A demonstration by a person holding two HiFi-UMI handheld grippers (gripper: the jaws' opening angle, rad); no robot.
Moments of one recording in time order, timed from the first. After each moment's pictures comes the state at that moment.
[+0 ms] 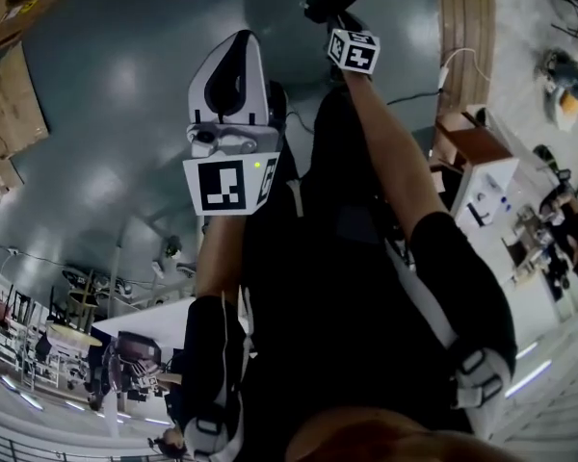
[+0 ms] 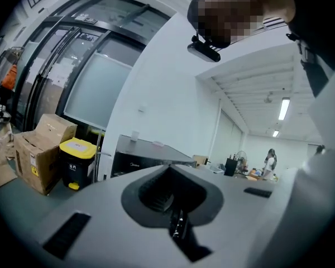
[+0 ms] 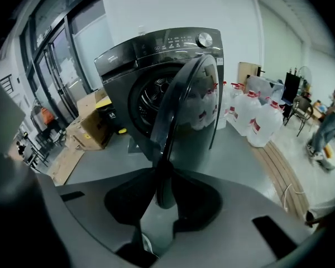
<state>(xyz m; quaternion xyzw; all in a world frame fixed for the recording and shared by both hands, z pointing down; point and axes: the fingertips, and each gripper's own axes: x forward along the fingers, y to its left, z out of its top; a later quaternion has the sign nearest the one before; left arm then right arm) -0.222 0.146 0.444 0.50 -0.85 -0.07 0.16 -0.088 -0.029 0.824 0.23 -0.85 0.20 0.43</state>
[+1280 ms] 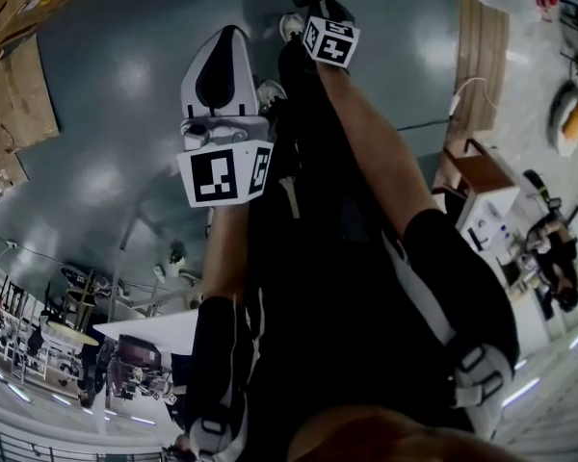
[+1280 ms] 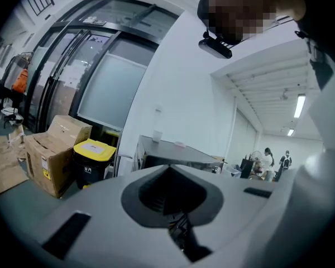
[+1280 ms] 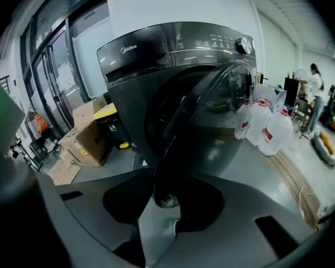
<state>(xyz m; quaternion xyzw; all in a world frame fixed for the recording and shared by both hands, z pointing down) -0.346 0.172 0.483 0.44 -0.88 -0.07 0.17 -0.275 0.005 0.819 0.26 -0.87 0.20 0.38</state>
